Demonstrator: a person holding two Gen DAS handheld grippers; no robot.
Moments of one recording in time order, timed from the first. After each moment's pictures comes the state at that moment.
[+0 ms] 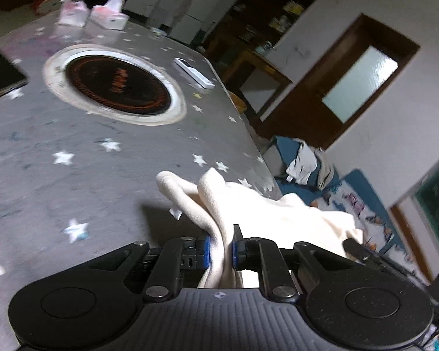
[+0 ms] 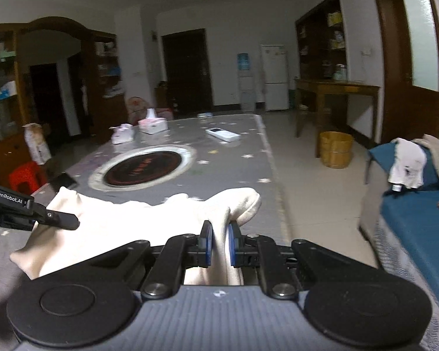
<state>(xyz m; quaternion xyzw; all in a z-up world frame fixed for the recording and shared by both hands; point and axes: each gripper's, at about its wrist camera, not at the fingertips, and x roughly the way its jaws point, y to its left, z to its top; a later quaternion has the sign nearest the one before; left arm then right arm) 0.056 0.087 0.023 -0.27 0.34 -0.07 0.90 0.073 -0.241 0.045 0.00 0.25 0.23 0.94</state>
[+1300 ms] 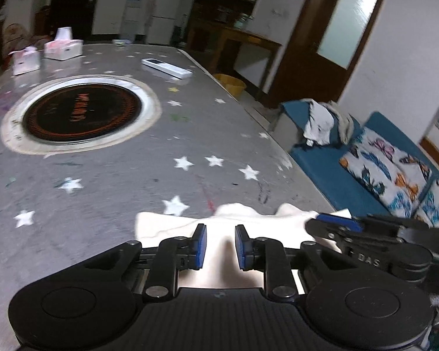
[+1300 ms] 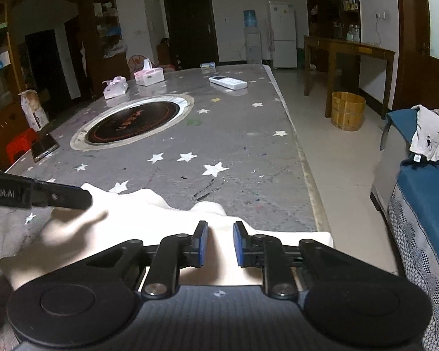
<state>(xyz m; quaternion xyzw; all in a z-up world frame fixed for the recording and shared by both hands) 0.114 0.030 0.007 -0.11 0.37 -0.08 0.92 0.146 -0.191 -0.013 -0.02 0.34 0.24 0.91</state>
